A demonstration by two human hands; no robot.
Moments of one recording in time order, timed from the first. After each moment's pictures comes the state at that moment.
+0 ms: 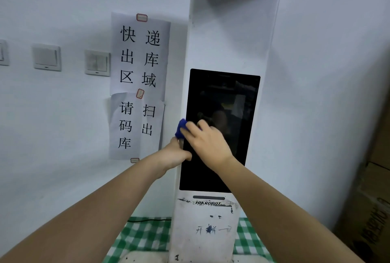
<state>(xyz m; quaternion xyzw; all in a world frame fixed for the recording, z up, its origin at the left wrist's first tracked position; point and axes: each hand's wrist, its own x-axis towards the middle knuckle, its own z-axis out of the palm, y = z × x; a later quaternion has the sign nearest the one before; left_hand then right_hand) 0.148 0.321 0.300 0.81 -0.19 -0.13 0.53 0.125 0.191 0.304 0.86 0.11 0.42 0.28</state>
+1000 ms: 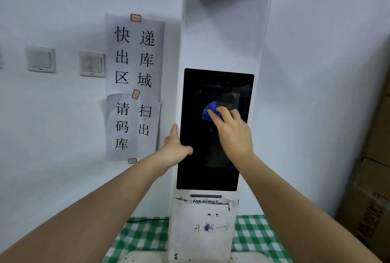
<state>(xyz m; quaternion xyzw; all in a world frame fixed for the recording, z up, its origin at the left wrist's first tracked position) 0.137 0.312 0.310 0.81 -0.20 -0.09 0.54 0.110 0.138 0.319 0.84 0.00 0.52 0.17</state>
